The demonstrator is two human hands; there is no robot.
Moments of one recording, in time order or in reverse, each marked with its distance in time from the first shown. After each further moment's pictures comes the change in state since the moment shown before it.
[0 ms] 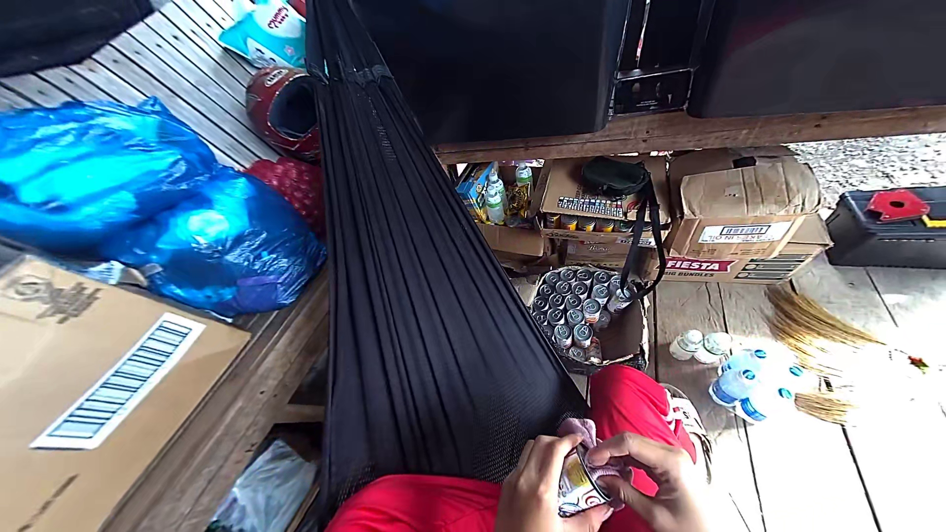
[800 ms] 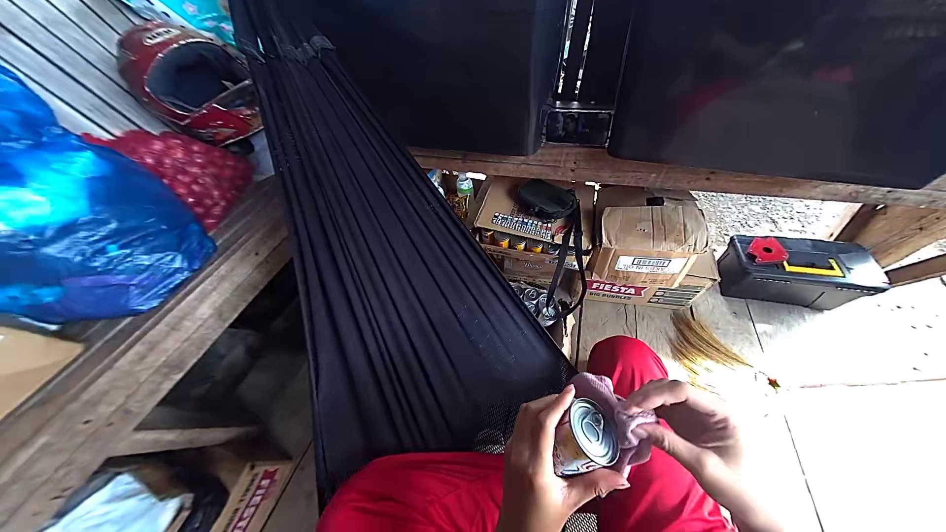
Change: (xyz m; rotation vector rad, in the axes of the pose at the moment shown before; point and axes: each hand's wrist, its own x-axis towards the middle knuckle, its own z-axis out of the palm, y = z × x) left_hand 0.106 0.085 0.119 -0.350 0.419 0.240; right_hand 0.028 -0.011 -0.190 0.071 0.083 -0.115
